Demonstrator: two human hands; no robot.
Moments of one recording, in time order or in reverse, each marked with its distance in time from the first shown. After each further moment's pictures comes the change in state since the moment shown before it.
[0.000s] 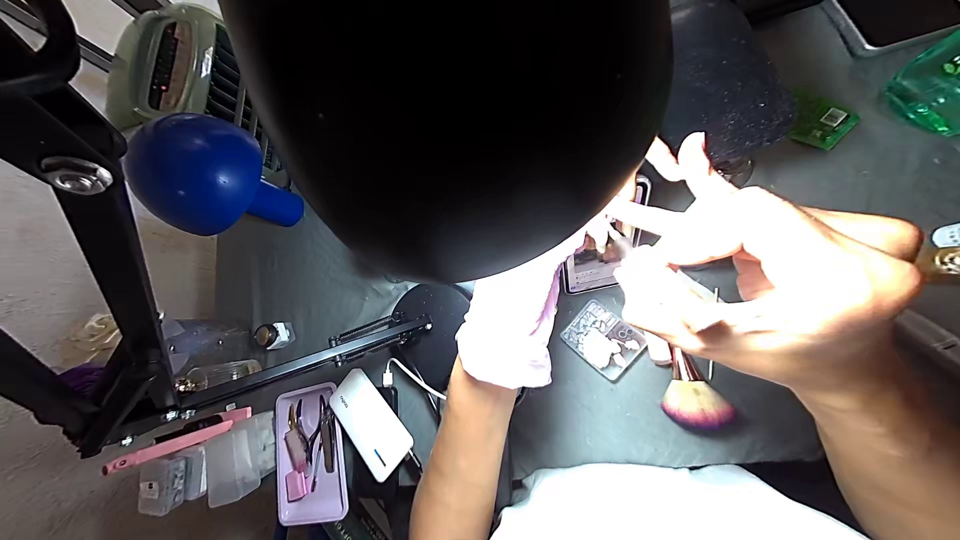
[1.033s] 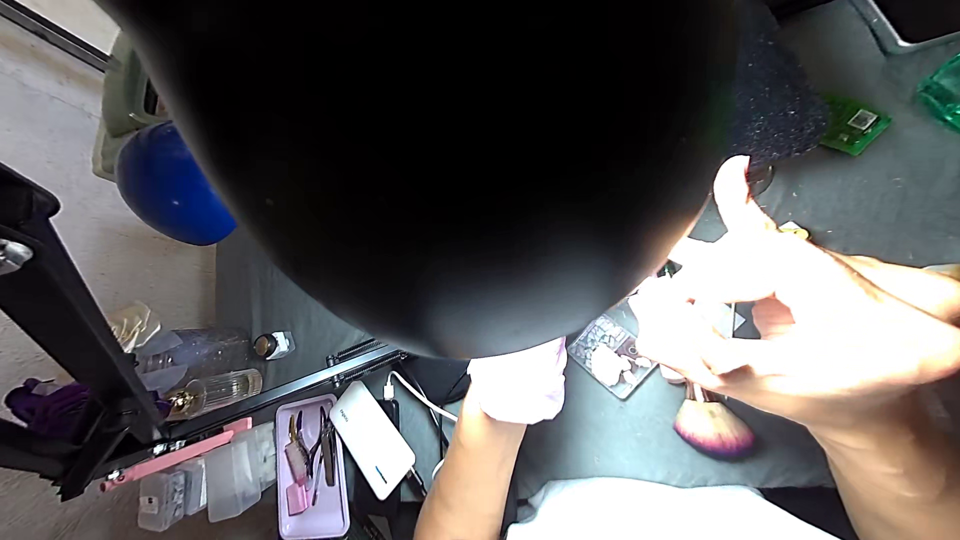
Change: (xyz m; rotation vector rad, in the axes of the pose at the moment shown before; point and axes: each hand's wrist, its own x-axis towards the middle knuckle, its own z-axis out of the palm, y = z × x) left_hand -0.006 -0.011 0.002 -0.091 0.145 -0.030; right_hand -0.019 0.009 0.009 0.009 0.053 0.037
